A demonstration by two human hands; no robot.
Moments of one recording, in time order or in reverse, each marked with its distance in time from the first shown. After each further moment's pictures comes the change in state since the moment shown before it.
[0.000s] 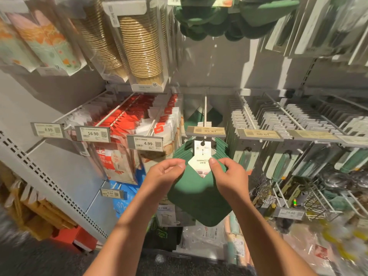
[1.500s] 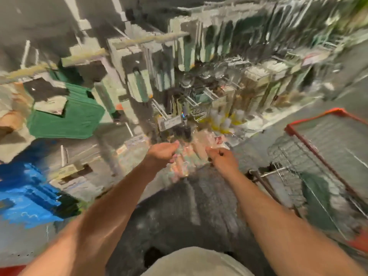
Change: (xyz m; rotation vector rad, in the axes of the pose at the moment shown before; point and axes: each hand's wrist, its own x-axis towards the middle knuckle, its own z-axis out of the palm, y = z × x) left_hand -0.083 -0.132 0.218 0.541 -0.510 -0.242; right_hand -0.209 0.193 -0.178 0.100 0.331 0.722
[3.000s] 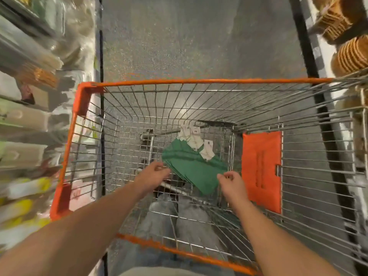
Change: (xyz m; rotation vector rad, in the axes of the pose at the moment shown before) left_hand 0.157 0.090 0.818 1.126 -1.084 -0.019; right_hand 0.157 0.479 -0.479 0.582 0.751 1.053
